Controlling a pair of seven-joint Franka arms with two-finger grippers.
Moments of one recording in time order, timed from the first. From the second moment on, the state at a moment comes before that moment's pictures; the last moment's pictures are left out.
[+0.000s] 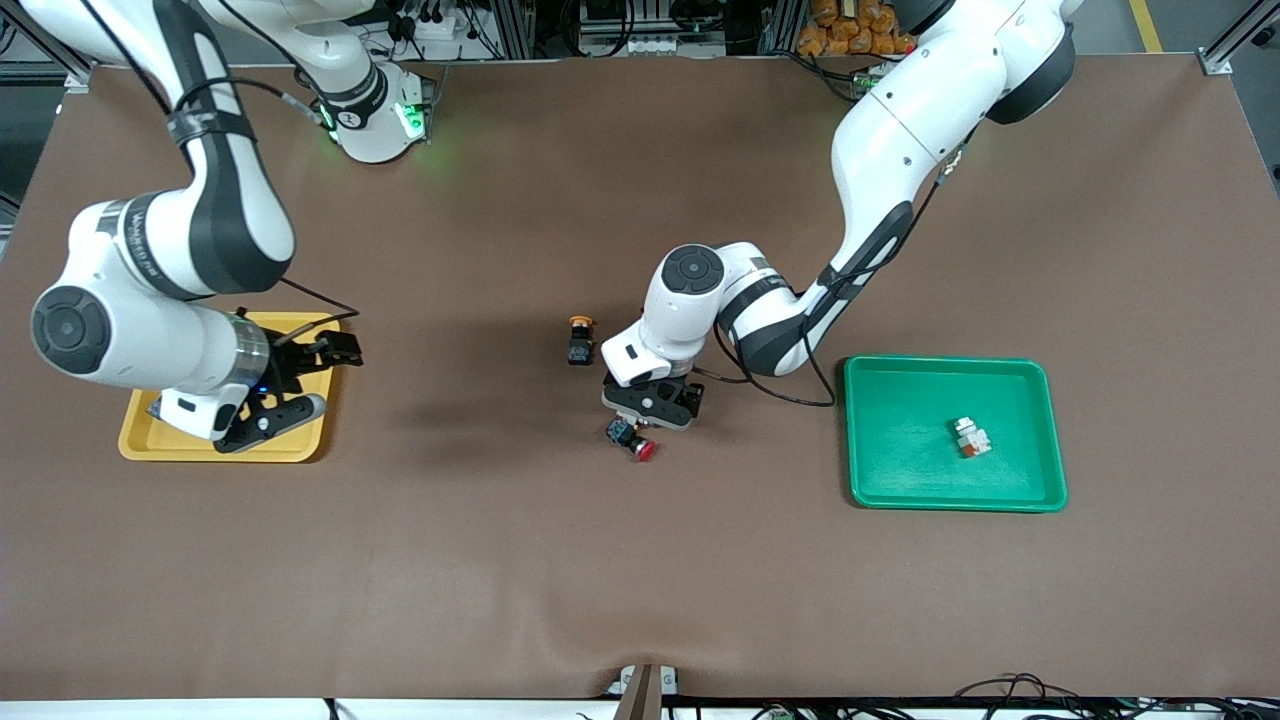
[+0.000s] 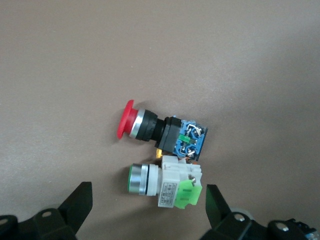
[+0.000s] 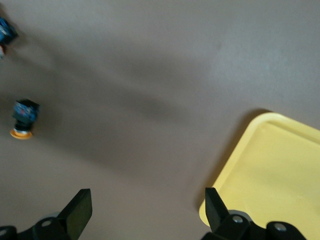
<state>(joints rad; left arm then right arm) -0.35 0.90 -0.50 -1.47 0.62 2.51 -0.76 0.16 0.33 -0.02 -1.64 0.13 1.79 -0.28</state>
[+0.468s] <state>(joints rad) -0.35 0.94 -0.50 -1.47 0.62 2.58 -0.71 0.10 0.39 -0.04 -1.58 0.17 1.78 -0.28</state>
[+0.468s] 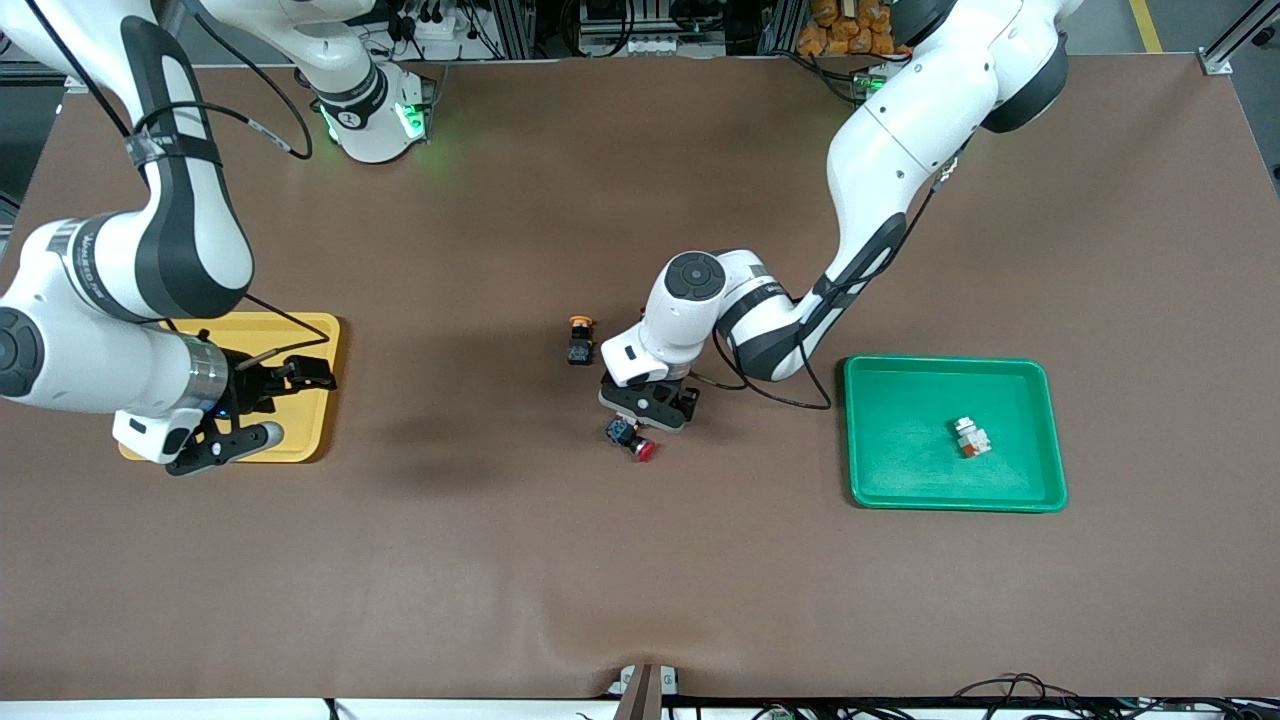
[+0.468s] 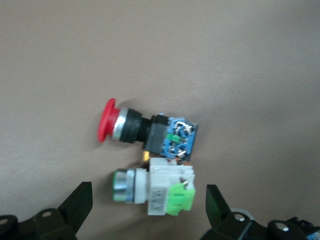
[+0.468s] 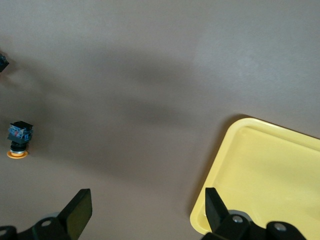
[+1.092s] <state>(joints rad) -0.41 0.95 -0.44 -1.47 0.62 2.61 -0.67 0.31 0.40 -0.03 -1.59 0.18 1.79 0.16</state>
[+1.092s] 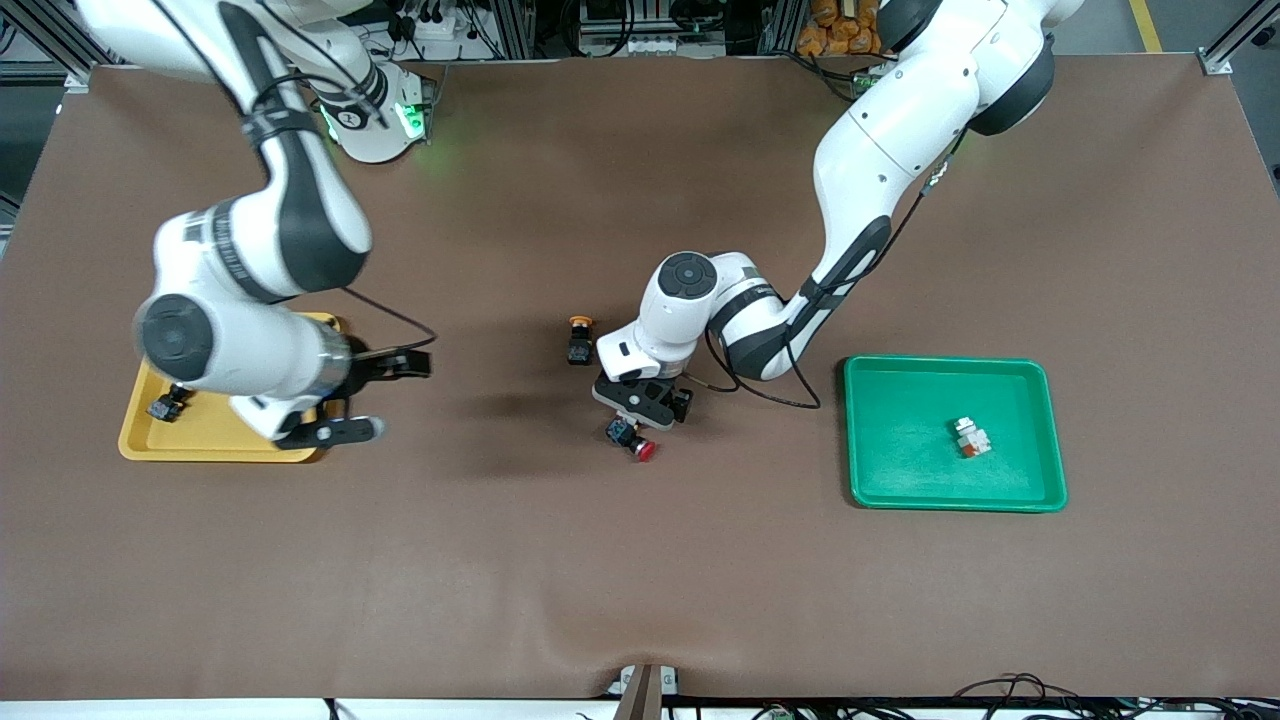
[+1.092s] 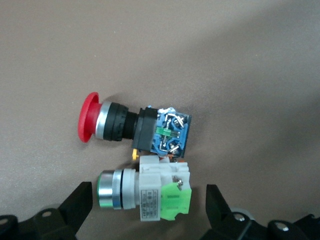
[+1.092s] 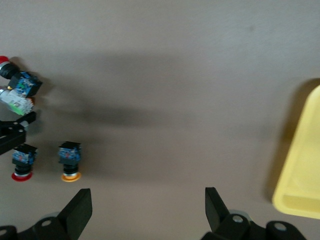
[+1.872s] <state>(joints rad) -0.41 0.95 -0.43 -1.45 0.62 2.61 -0.67 0.49 0.41 -0.03 -1.78 0.18 2.07 0.45</state>
